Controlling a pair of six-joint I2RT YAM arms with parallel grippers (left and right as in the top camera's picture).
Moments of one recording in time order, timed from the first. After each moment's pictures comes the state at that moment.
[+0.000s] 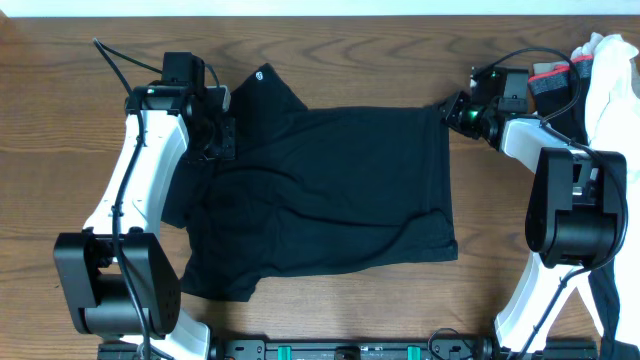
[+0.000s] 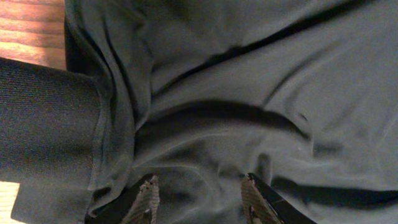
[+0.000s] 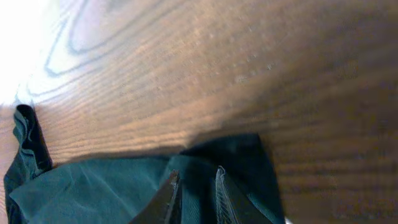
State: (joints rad) left arm -0.02 1.75 1.41 -1.02 0.16 -0.04; right arm -0.06 2.11 1.25 -0.07 -0.50 0.50
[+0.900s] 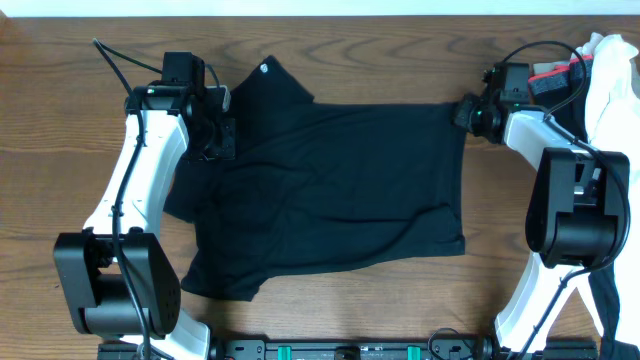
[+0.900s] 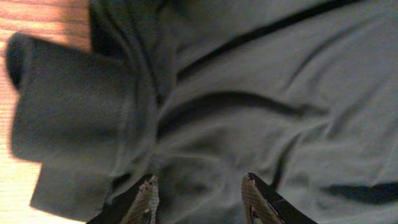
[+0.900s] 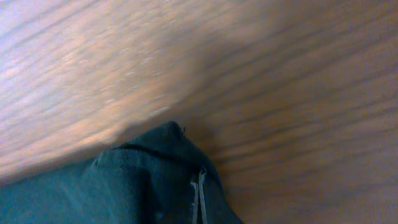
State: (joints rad) left arm -0.02 1.75 1.41 -1.02 0.16 -0.04; right arm -0.07 2.11 1.33 -0.25 -0.12 0.38
